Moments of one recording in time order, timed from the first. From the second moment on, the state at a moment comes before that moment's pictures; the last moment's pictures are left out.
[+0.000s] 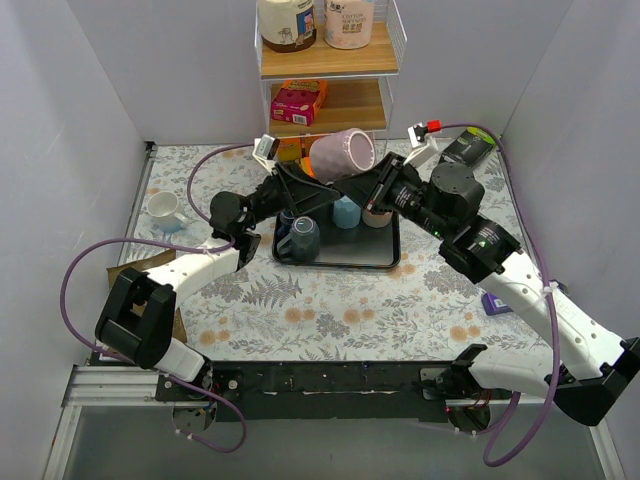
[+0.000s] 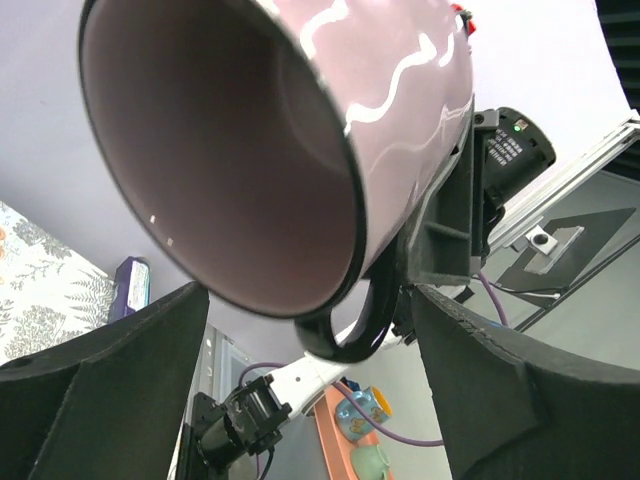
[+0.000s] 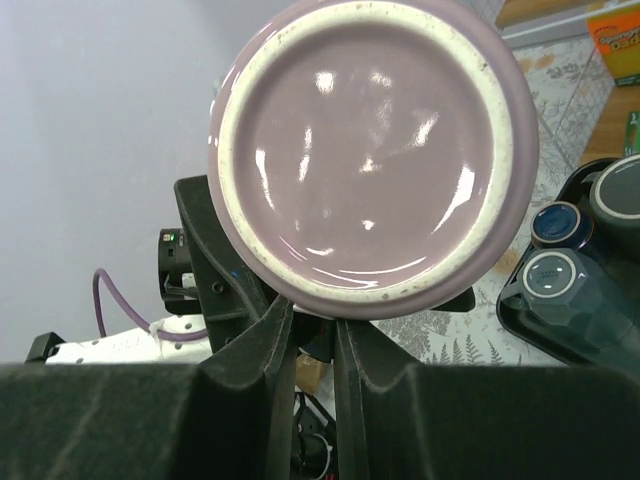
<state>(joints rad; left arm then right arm) -0.51 1.48 0.90 1.19 0.74 -1.37 0.76 1.11 1.29 -0.19 -0.08 0.82</state>
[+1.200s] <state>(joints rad) -0.53 1.48 0.89 1.32 0.76 -1.38 0.57 1.07 0.97 0.42 -0.57 0.78</state>
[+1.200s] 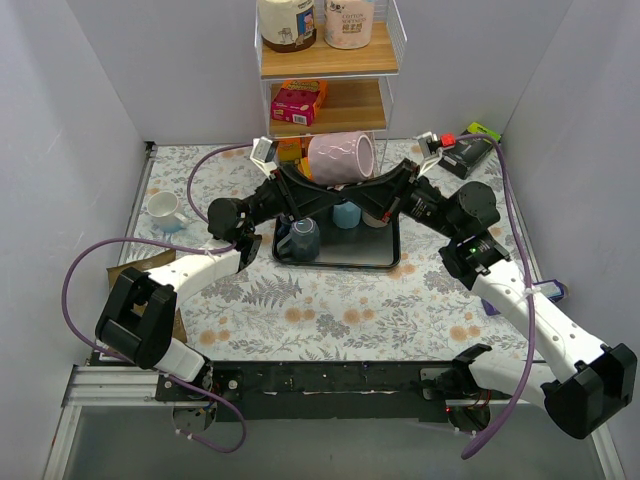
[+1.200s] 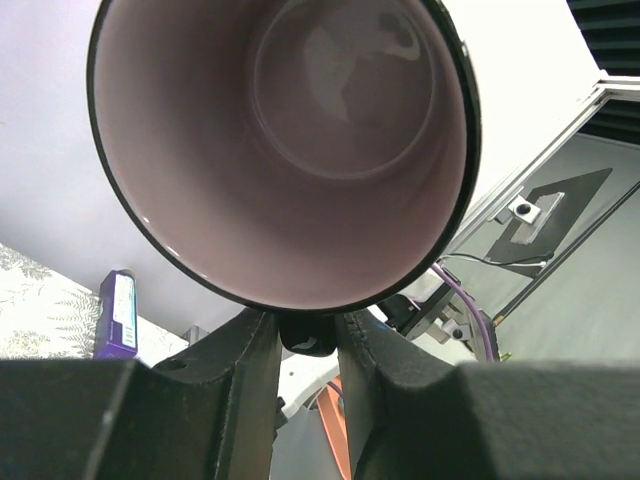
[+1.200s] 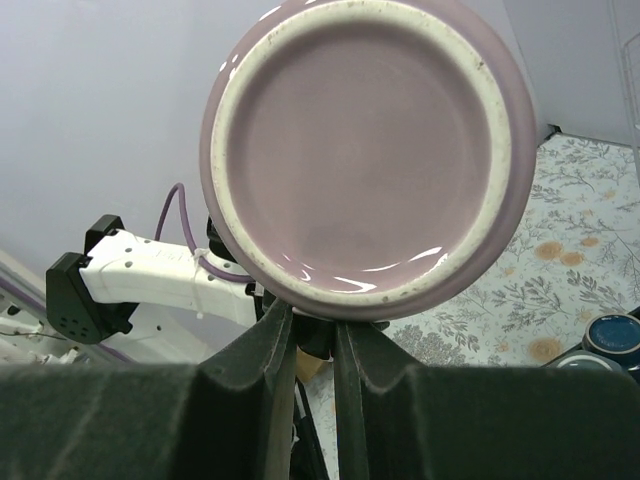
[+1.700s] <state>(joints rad) -0.53 1.50 0.94 1.33 0.73 -1.39 0.57 1.07 0.95 0.51 -0.56 0.76</state>
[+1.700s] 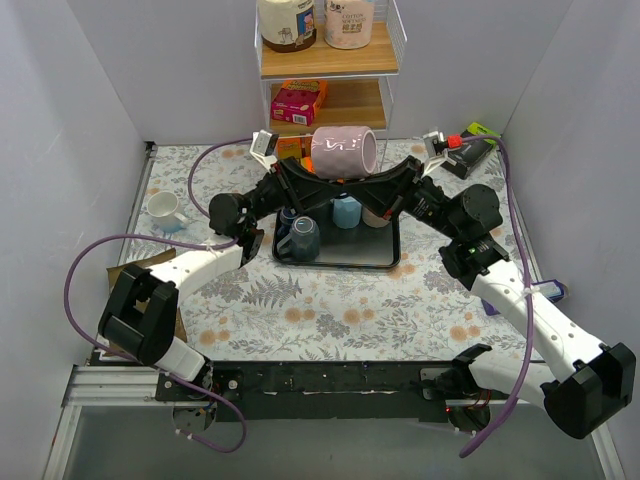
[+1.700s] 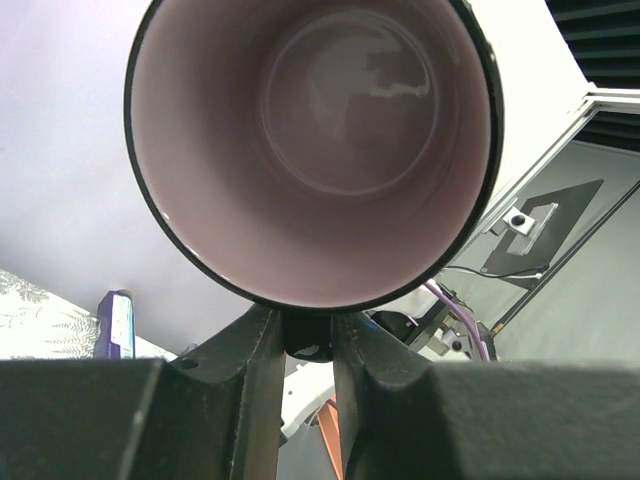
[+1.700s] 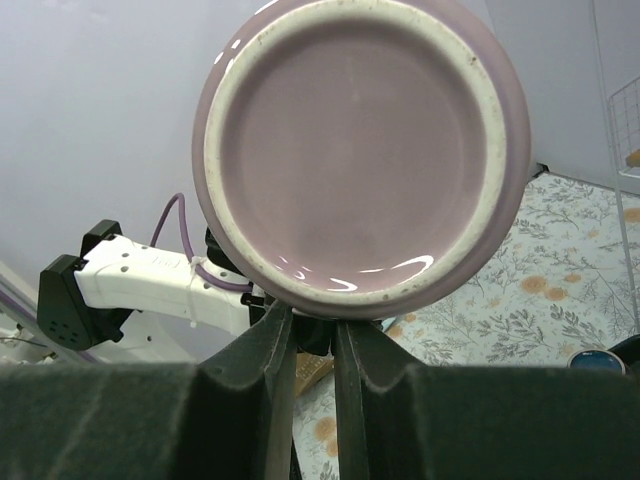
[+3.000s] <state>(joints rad) -0.52 1.25 1.35 -0.30 -0.10 -0.74 0.55 1.04 0.89 -0.01 -0.26 0.76</state>
